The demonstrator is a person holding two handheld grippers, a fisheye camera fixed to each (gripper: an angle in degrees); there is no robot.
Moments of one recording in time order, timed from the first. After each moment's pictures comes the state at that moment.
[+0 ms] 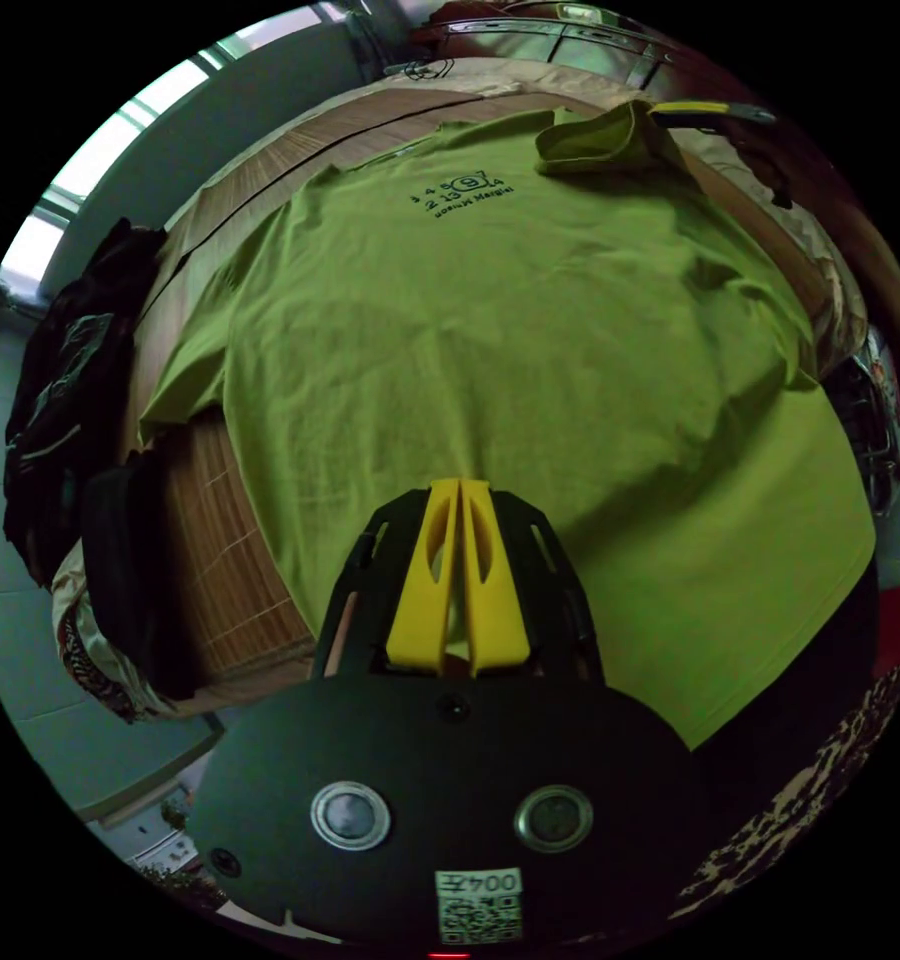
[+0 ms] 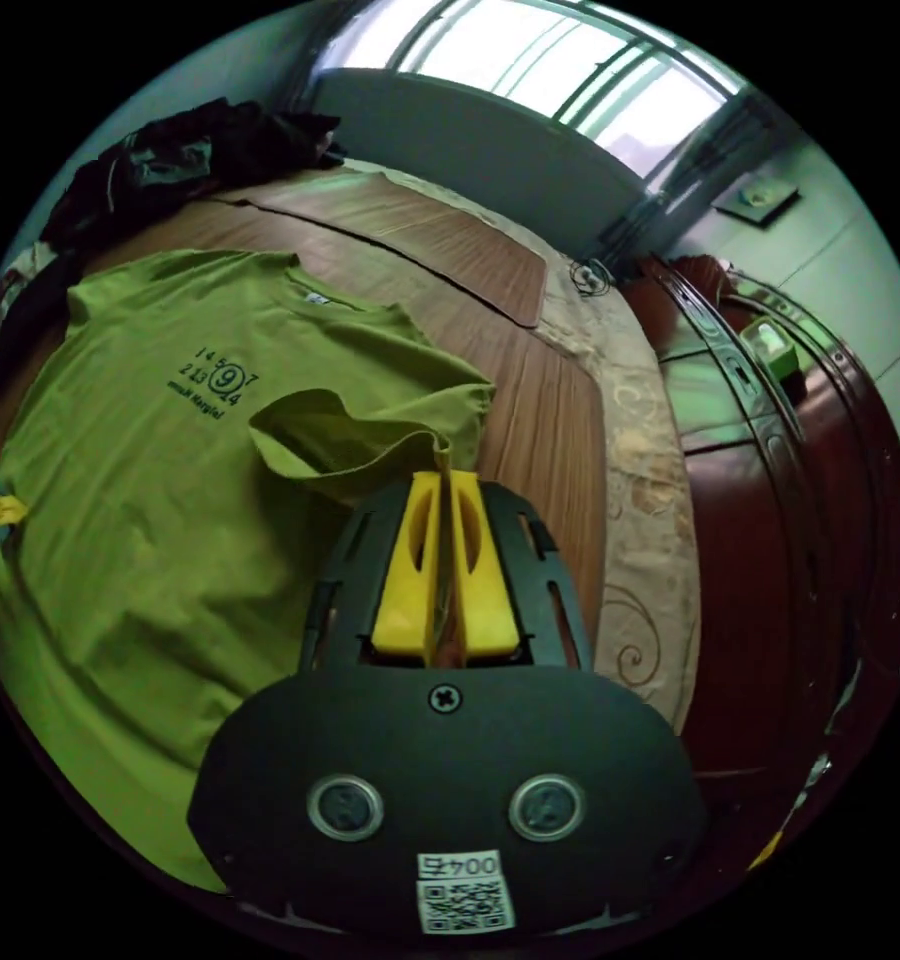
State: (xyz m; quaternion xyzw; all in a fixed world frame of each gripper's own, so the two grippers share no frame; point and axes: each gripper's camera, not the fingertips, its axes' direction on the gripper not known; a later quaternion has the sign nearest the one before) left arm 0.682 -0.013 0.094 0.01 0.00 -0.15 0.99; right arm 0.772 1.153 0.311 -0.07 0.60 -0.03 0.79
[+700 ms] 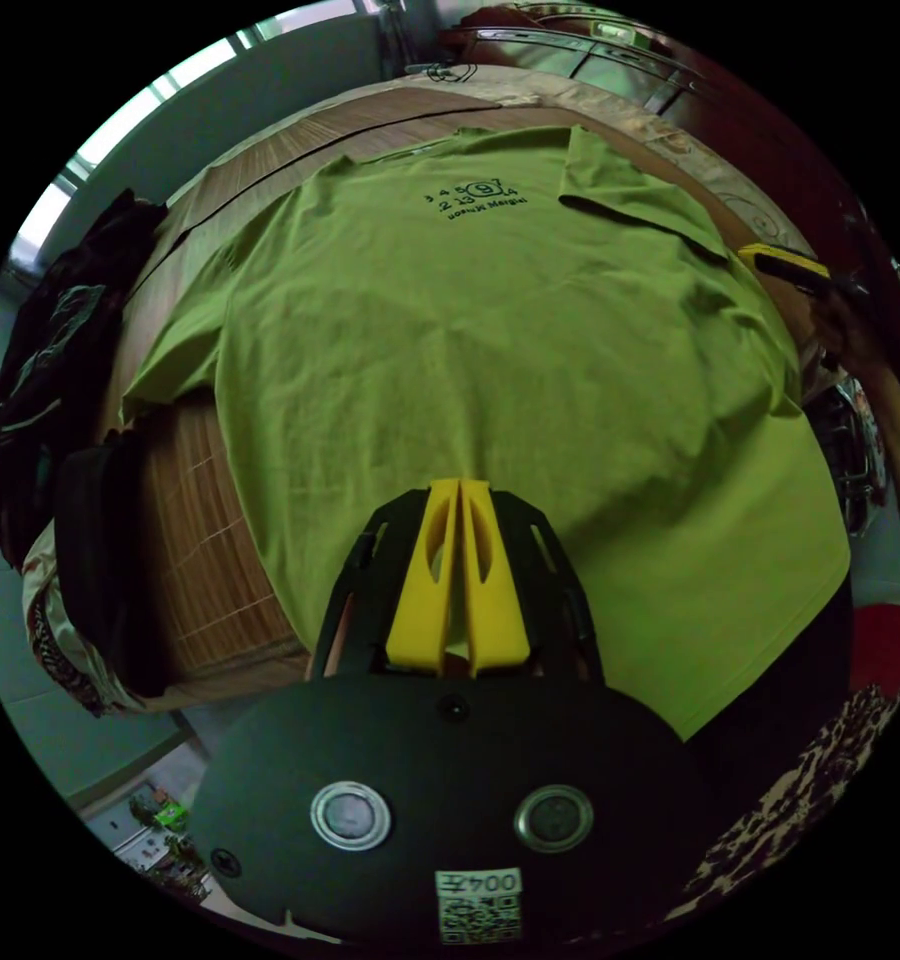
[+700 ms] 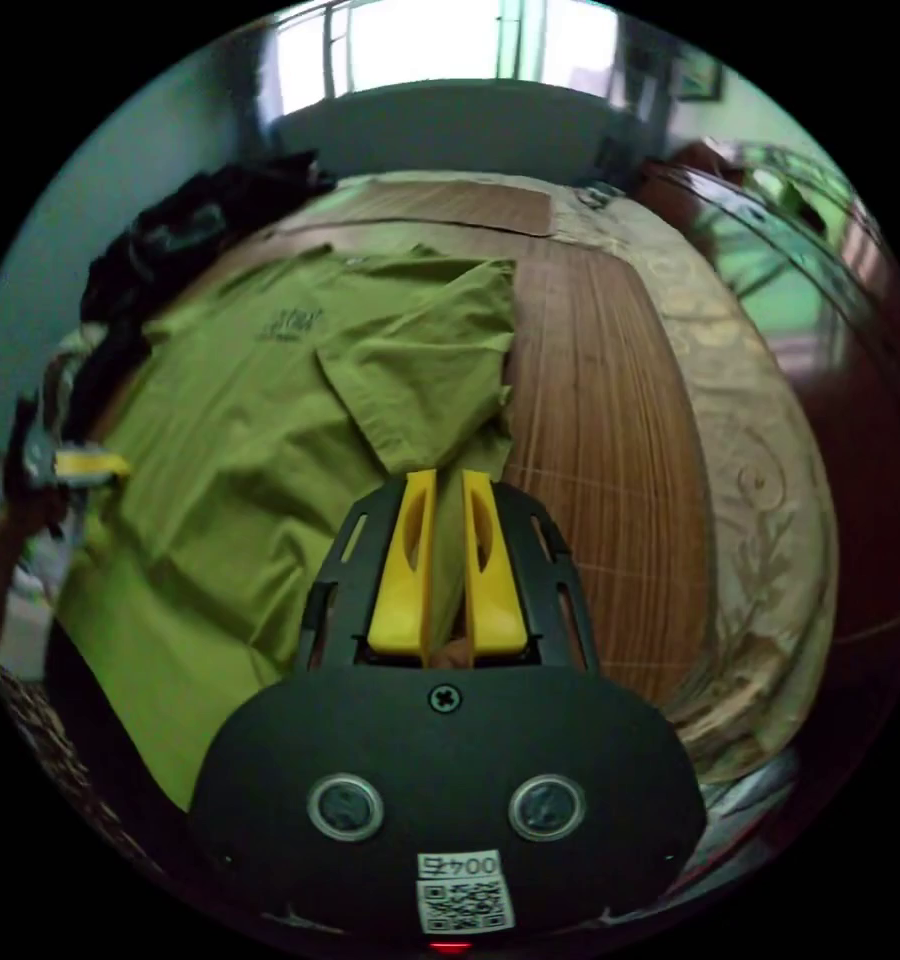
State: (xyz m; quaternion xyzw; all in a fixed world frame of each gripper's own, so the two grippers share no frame) left arm 0.653 -0.011 0.099 0.03 0.04 -0.18 0.98; right arm 0.787 1.273 0.273 0.03 0.43 0.13 0.89
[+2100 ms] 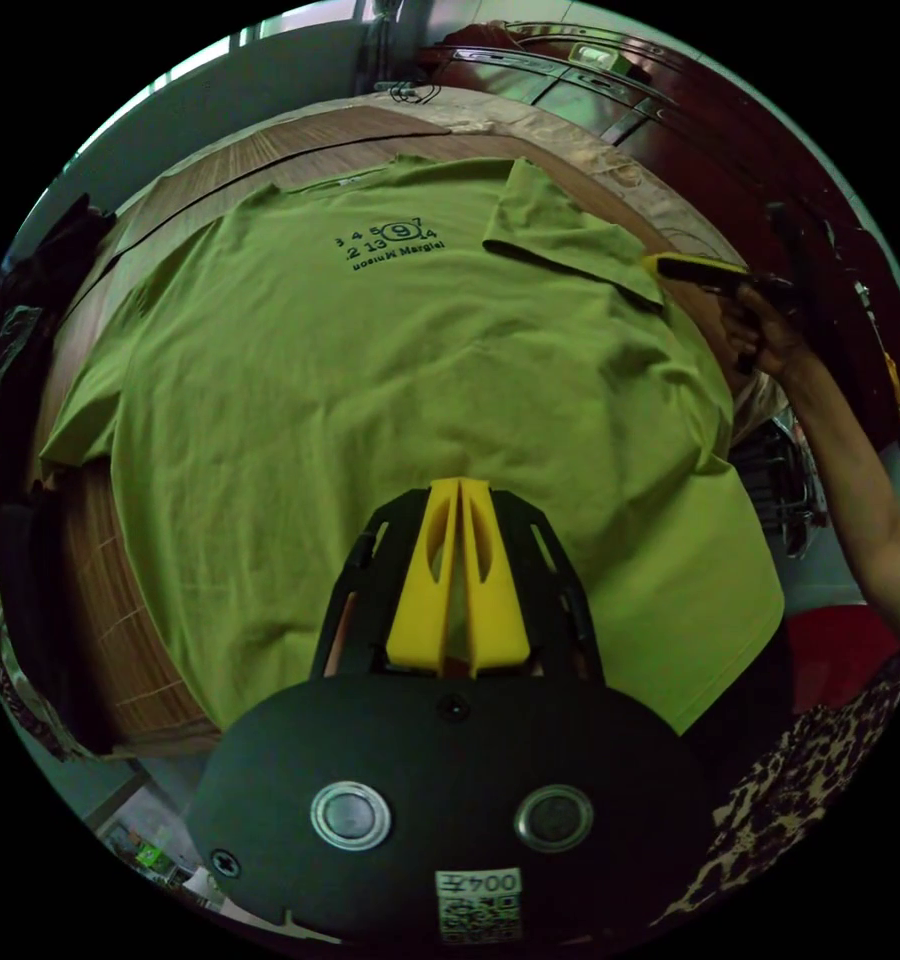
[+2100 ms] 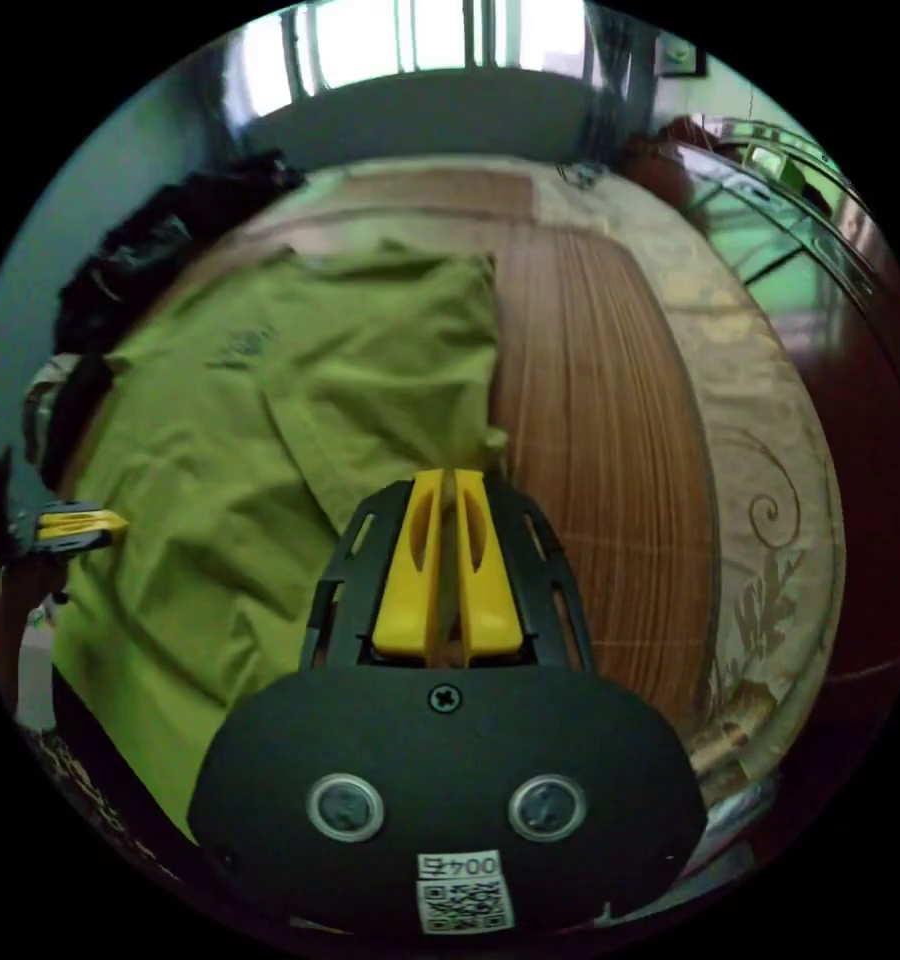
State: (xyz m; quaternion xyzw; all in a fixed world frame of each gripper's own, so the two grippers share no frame) left arm 0.677 -0.107 0.119 0.09 0.13 -0.16 0.98; right arm 0.916 1.254 0.269 -0.05 0.48 0.15 0.86
